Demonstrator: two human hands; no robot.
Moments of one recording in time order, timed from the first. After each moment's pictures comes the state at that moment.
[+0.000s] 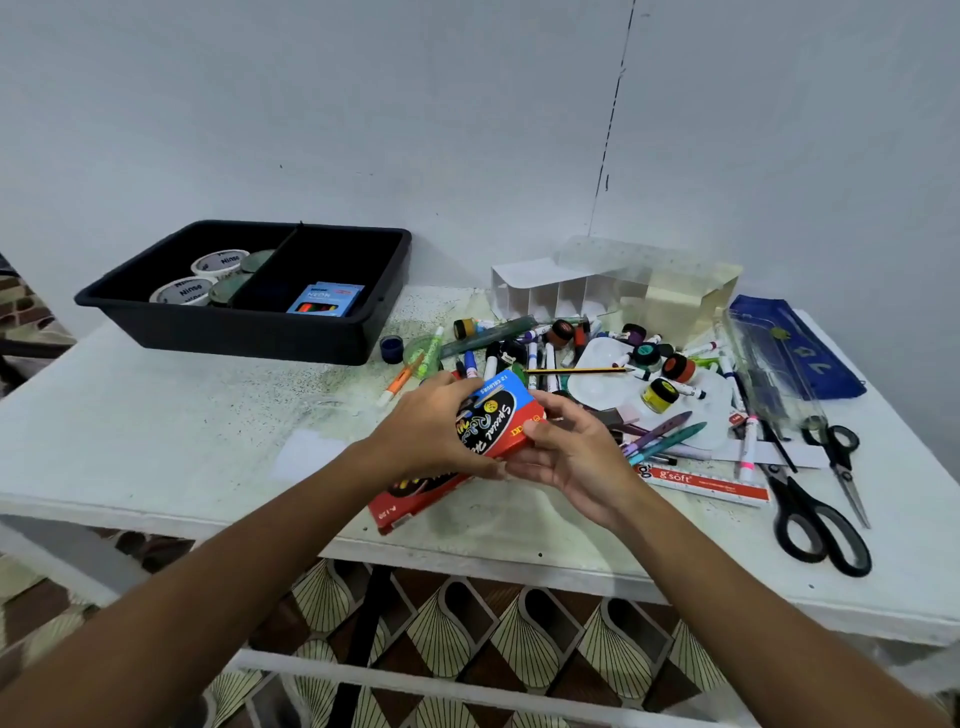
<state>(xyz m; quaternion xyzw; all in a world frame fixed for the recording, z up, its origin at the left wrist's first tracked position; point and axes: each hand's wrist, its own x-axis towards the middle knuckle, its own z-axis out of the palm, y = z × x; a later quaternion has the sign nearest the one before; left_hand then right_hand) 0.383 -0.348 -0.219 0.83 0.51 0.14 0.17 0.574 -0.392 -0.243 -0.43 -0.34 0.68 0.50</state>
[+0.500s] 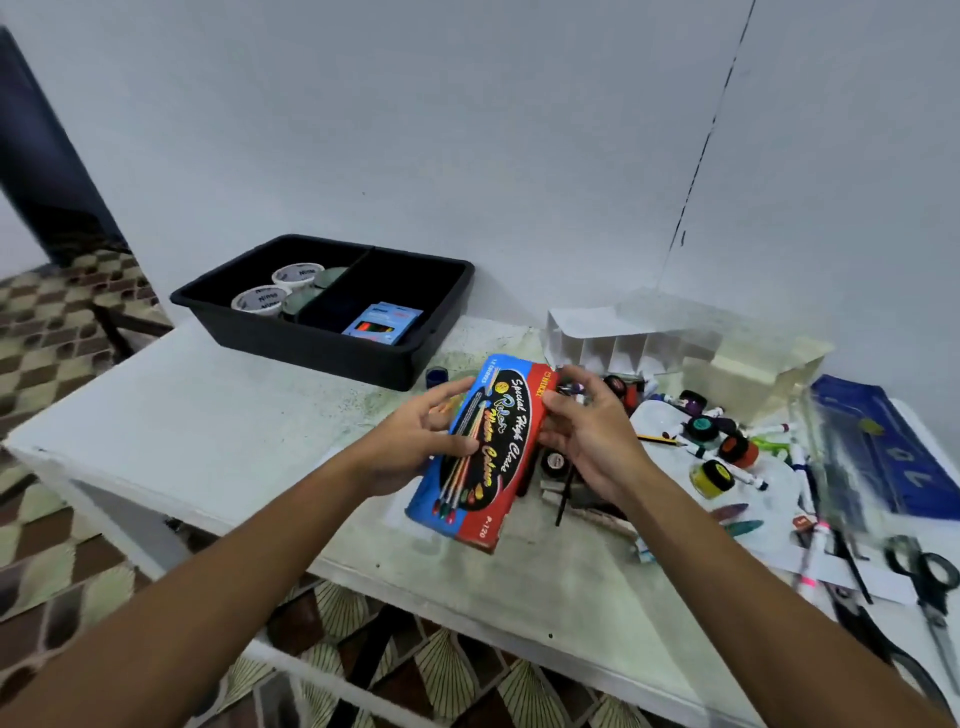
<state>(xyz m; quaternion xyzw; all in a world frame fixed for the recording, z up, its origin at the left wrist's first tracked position) 0.344 -0.328 -0.206 0.49 0.45 0.36 0.66 0.559 -0.309 -0.203 -0.44 -0.40 0.63 0.50</state>
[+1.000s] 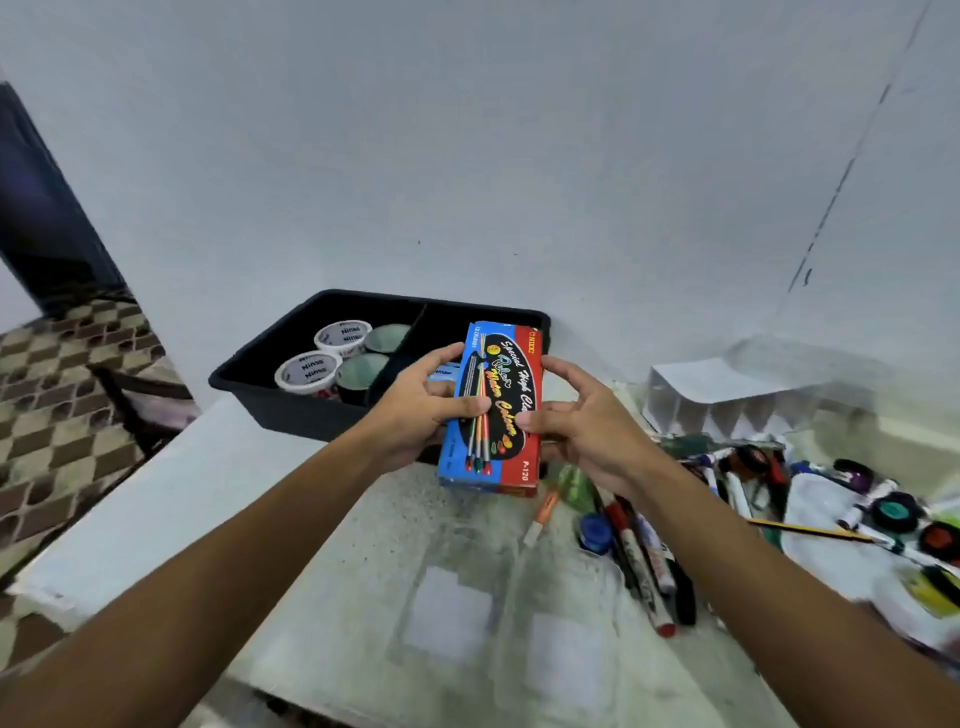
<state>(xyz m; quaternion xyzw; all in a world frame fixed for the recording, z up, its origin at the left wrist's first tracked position) 0.215 -0.197 -0.171 0.48 0.46 0.44 0.60 0.411 -0.213 -0.170 -0.42 -0.47 0.64 0.44</state>
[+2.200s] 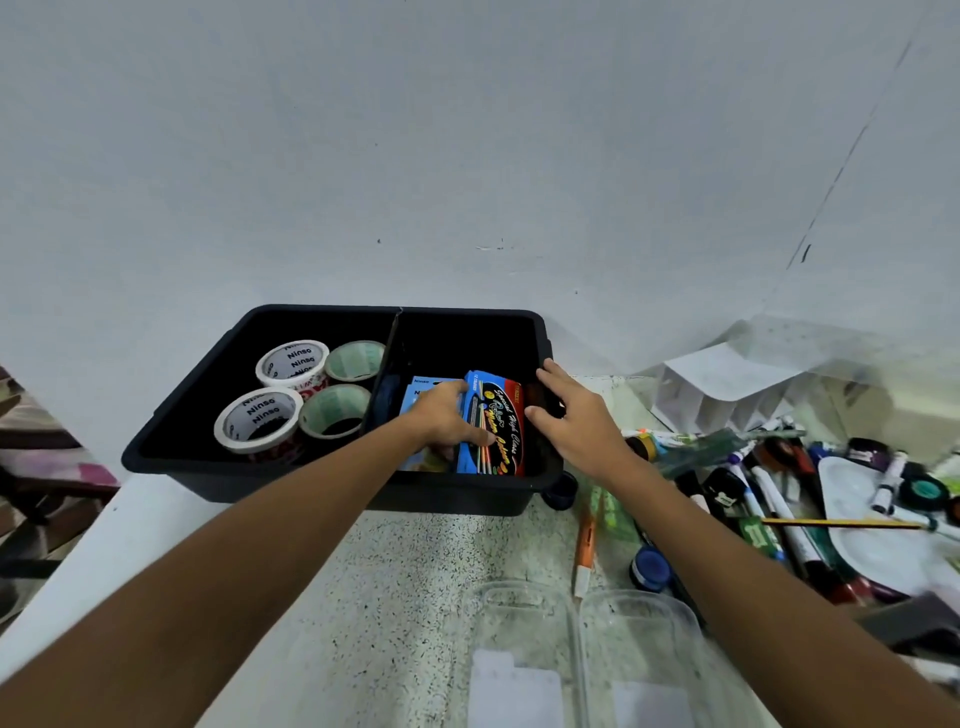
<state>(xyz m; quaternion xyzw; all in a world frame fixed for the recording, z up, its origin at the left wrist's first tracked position) 0.201 -0.044 -0.237 0.69 0.59 0.12 0.40 0.384 -0.114 -0.235 -0.62 -0.65 0.24 0.36</state>
